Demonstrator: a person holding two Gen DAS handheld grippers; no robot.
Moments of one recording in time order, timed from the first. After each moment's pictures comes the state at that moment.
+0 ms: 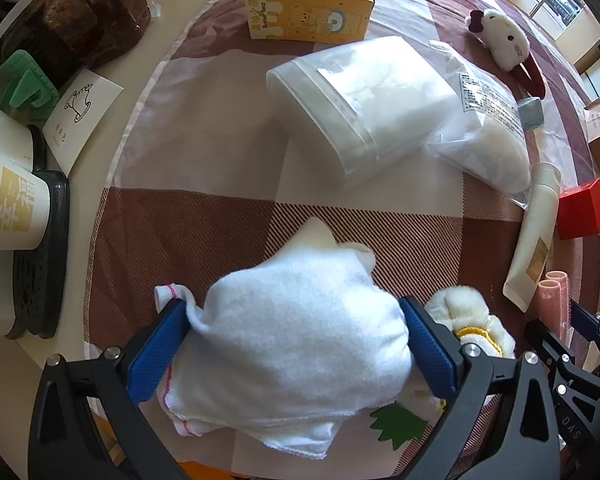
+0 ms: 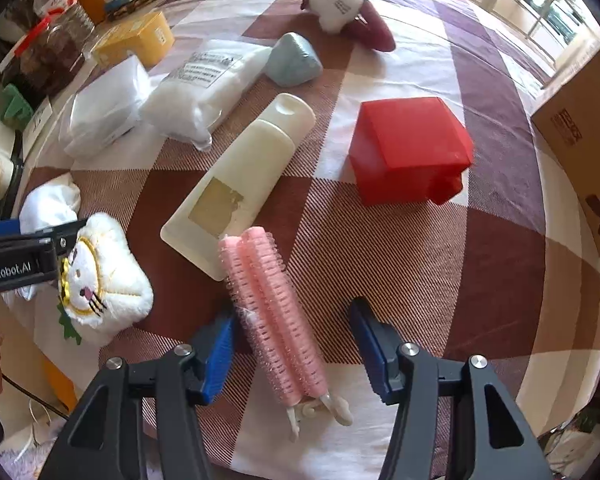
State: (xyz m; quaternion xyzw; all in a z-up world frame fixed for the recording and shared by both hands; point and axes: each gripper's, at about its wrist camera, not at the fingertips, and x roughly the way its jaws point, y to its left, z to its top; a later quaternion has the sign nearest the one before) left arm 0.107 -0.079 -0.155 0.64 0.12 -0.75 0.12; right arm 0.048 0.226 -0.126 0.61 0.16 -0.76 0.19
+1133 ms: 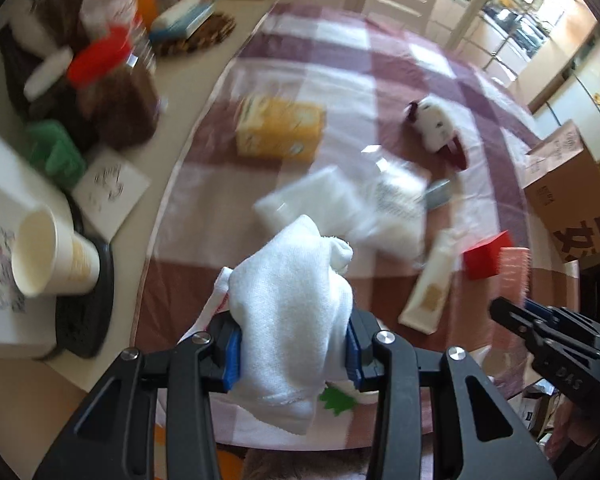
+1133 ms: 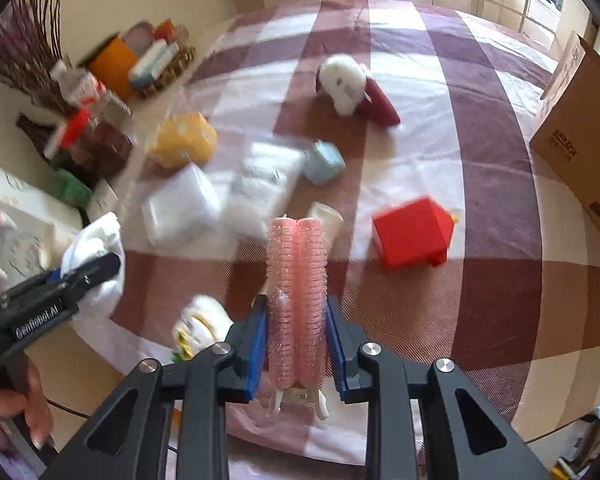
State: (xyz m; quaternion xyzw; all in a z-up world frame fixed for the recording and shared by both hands) left arm 0.013 -0.067 -0.047 0.57 0.14 -0.80 0.08; right arm -0.087 0.156 -0.047 0.60 0.05 -0.76 0.24
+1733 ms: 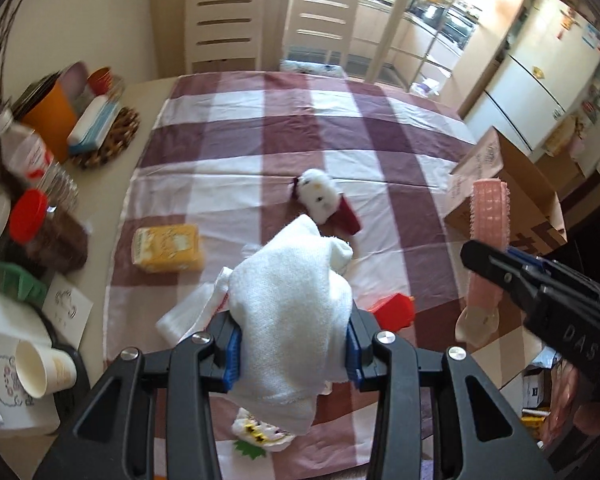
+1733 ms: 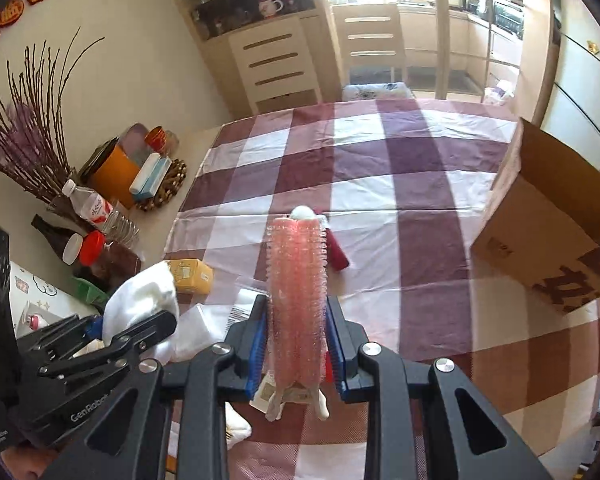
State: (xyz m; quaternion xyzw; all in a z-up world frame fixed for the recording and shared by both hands) left arm -0.093 0.025 0.032 0.52 0.09 -0.85 0.00; right arm -0.137 0.186 0.061 0.50 0.01 -0.84 0.22
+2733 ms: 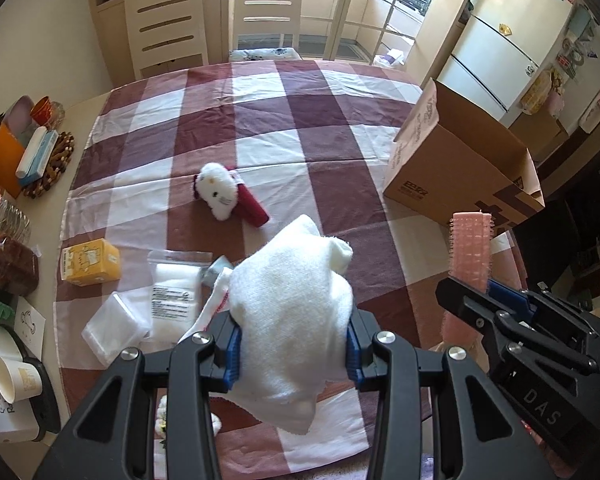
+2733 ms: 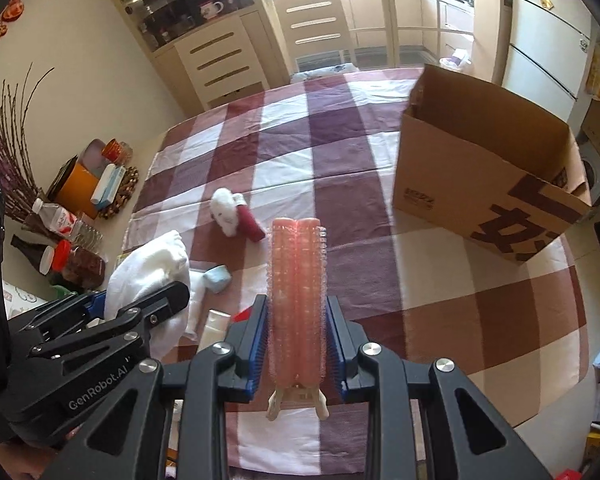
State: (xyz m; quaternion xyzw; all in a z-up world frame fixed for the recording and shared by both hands) left arm -0.118 0.142 0.024 0.55 0.05 -0.84 -0.04; right arm -0.137 0.287 0.046 0.53 -0.02 -0.83 0.17
